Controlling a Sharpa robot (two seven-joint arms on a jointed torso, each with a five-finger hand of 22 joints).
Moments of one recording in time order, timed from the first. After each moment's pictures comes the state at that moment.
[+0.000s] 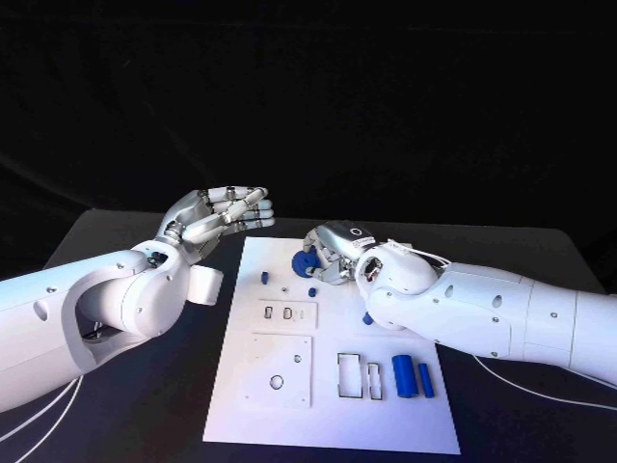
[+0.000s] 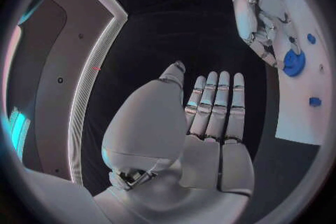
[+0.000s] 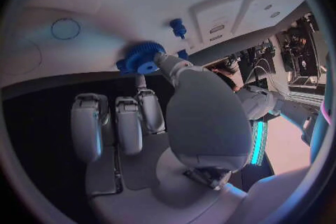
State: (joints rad) left arm 1.26 -0.92 -0.01 1.67 -0.01 -0.34 0.43; left_hand 1.51 -0.04 0.04 0.27 0.30 0.82 0.21 0.25 0.18 0.98 0.19 0.13 0.06 0.88 0.17 0.24 0.17 0.17 0.72 0.27 0.28 0.12; right arm 1.25 -0.51 -0.13 1.31 -1.61 -0.48 -0.27; right_hand 1.30 -0.26 0.51 0.17 0.13 0.86 0.14 0.22 0.46 1.40 0.05 1.36 1.31 1.46 -0.02 1.54 1.31 0.05 1.47 0.08 1.47 1.31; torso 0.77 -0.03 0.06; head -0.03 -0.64
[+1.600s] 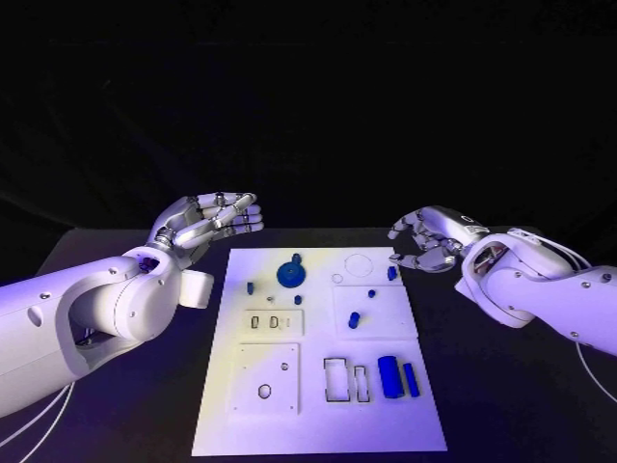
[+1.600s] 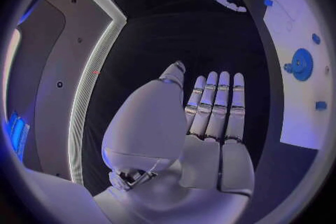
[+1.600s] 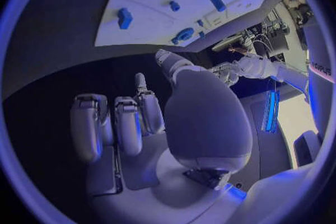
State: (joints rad) left arm 1.26 -0.91 -0.01 1.63 -0.01 -0.34 0.43; left_hand 1.51 -0.04 0.04 0.27 0.30 0.82 0.21 0.25 0.17 0.98 0.19 0.13 0.06 0.87 0.17 0.24 0.17 0.17 0.72 0.27 0.28 0.12; right arm 1.31 -0.98 -0.13 1.54 -1.35 -0.49 -0.11; right_hand 1.31 -0.28 0.38 0.18 0.25 0.87 0.13 0.22 0.43 1.42 0.05 1.39 1.31 1.47 -0.02 1.56 1.31 0.05 1.47 0.09 1.48 1.31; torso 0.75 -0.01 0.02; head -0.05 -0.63
